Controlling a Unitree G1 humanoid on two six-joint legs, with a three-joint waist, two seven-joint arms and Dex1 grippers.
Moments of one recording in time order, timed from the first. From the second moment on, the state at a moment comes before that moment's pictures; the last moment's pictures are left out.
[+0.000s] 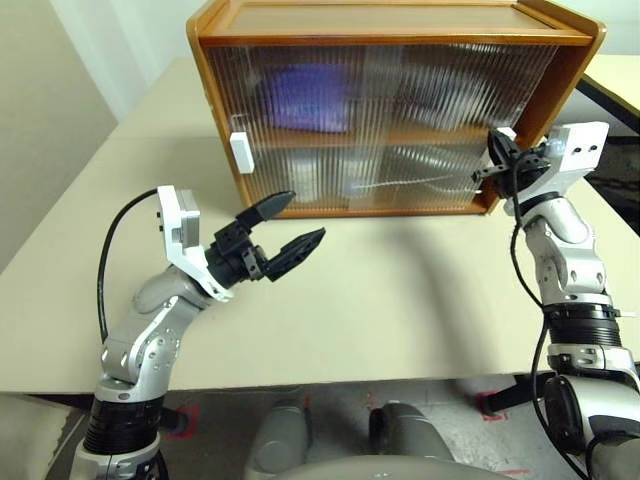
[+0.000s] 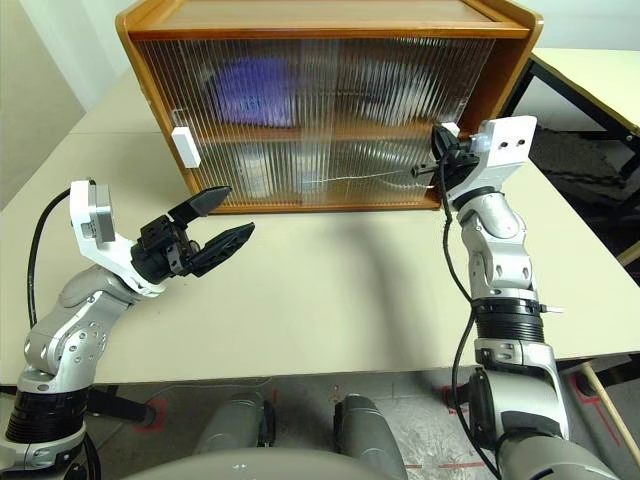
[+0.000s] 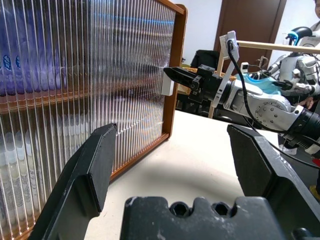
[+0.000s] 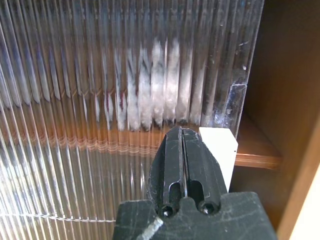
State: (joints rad) left arm -0.11 0.42 0.09 -0.37 -0.70 0.32 -0.81; right arm -0.49 -0.38 -0.21 0.25 0.23 -0.01 0.30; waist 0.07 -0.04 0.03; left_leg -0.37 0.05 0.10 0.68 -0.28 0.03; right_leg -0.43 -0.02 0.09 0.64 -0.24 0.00
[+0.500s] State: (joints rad) left arm -0.11 0.42 0.09 -0.37 -0.70 0.32 -0.80; right arm -0.49 -0.42 -0.22 0.32 0.22 -0.04 0.29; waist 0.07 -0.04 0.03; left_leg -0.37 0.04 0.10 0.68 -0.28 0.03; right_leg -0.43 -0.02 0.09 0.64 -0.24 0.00
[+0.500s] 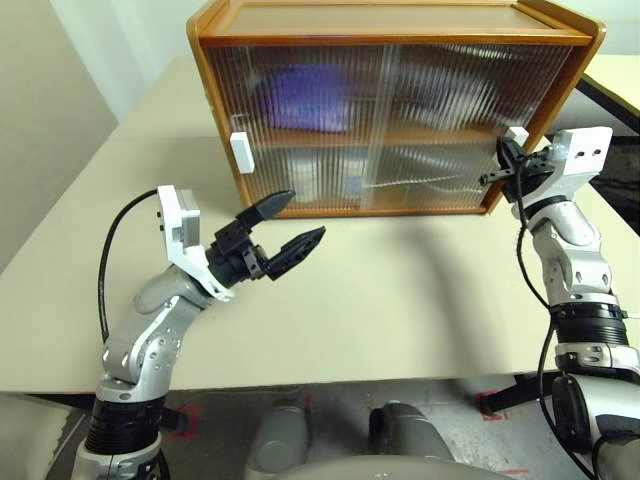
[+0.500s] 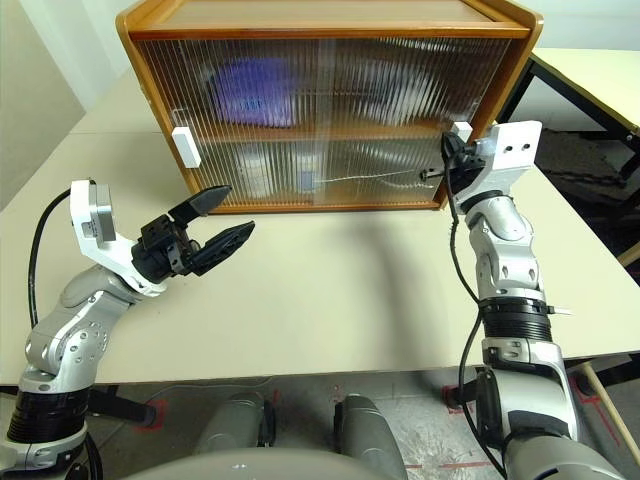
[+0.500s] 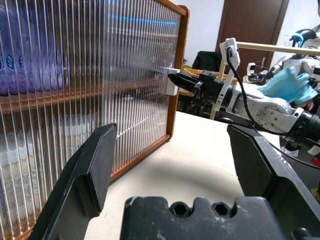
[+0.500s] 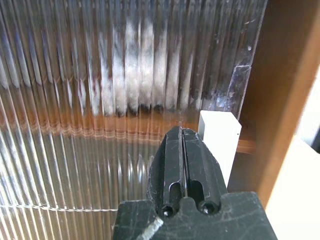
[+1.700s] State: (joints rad) left arm 0.01 0.54 0.32 -0.17 -0.61 0.25 -0.72; right arm -0.20 -0.57 -0.39 0.52 0.45 -0.27 0.78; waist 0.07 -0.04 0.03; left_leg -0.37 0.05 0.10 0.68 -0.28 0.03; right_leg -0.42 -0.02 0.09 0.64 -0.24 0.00
